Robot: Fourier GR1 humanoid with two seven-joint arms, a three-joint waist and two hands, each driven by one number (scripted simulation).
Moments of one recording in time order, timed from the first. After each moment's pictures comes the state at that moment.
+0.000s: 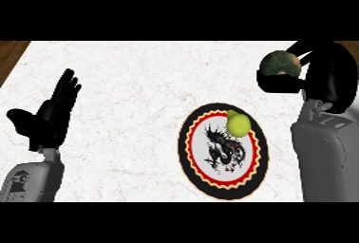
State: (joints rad) left arm -0.22 0.19 0.12 -1.47 0.01 0.05 0.08; right arm -0.59 -0.10 -0.10 -1.64 1.11 0.03 0.74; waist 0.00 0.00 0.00
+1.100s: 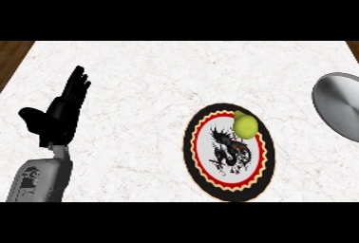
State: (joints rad) left arm -0.25 0.16 0.09 -1.46 -0.01 0.04 0.06; right arm -0.63 -0.61 -0.56 -0.68 0.93 -0.41 0.06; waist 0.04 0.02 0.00
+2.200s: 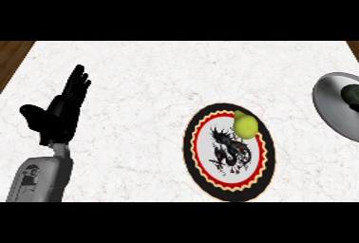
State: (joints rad) left arm -0.26 0.16 0.09 -1.45 -0.01 0.04 0.07; right arm -0.68 -0.66 -0.84 -0.28 0.60 -0.28 -0.39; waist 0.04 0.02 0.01
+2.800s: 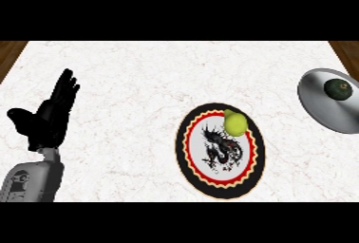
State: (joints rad) left arm -0.23 0.19 0.13 -1.46 -0.01 0.05 0.08; right arm -0.51 -0.68 -0.97 -0.36 0.35 0.08 -0.60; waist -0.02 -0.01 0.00
